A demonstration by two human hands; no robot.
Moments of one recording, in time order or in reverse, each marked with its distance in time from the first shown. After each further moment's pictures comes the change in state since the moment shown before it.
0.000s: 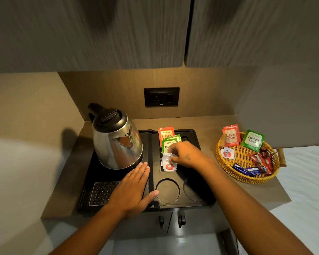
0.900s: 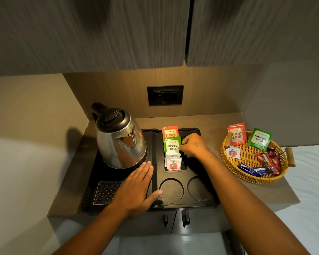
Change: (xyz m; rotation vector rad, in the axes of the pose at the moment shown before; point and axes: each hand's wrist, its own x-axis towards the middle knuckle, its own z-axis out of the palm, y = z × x) left_hand 0.000 0.001 0.001 -0.023 0.008 -0.011; right_hand 0.034 0.015 0.000 0.335 0.147 0.404
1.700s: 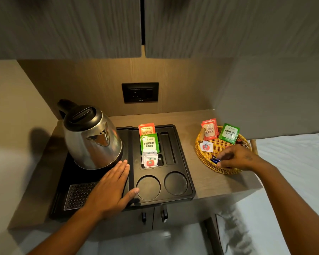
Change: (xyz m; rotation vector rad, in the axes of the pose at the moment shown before) left_hand 0.003 -0.006 0.008 -0.019 0.033 0.018; right_hand -0.069 0.163 -0.146 -0.175 -0.121 0.033
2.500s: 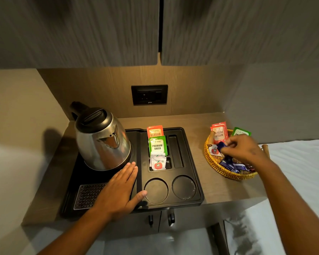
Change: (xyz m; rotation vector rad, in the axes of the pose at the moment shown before) left_hand -0.001 0.003 -0.004 0.013 -0.018 -0.016; right_hand 0.003 -0.054 -0.006 0.077 0.301 -0.054
